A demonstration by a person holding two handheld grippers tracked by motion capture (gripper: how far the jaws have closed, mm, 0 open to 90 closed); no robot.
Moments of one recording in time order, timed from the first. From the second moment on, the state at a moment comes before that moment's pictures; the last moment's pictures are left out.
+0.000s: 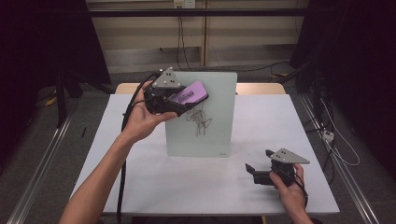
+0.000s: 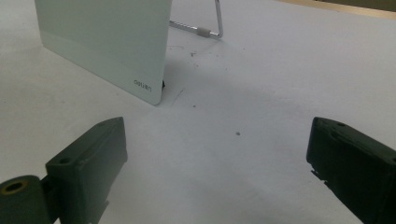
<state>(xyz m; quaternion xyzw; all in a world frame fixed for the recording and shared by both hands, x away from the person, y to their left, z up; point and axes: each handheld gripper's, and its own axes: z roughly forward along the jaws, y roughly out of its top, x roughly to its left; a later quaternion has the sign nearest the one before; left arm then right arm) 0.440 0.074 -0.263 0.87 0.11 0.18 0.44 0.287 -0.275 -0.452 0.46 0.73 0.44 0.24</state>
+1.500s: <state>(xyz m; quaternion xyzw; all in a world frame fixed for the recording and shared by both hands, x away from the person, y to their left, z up) 0.429 0.059 -0.315 0.88 0.07 0.21 0.41 0.287 -0.275 -0.452 0.45 0.74 0.44 0.24</state>
